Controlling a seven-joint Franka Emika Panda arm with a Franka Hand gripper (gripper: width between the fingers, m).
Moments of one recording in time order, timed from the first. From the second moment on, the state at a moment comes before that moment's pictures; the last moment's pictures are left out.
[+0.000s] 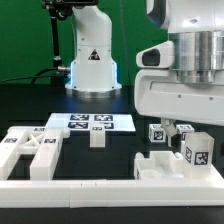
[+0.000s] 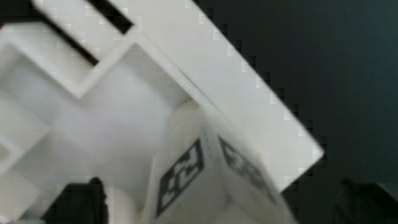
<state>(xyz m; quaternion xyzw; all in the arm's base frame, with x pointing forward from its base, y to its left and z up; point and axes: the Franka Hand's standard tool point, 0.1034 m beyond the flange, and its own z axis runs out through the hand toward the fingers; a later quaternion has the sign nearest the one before) 0.645 0.124 0.065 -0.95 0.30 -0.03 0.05</state>
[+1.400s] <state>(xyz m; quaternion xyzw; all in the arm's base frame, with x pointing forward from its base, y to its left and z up) 0.649 0.123 0.067 -0.85 0.53 -0.02 0.05</state>
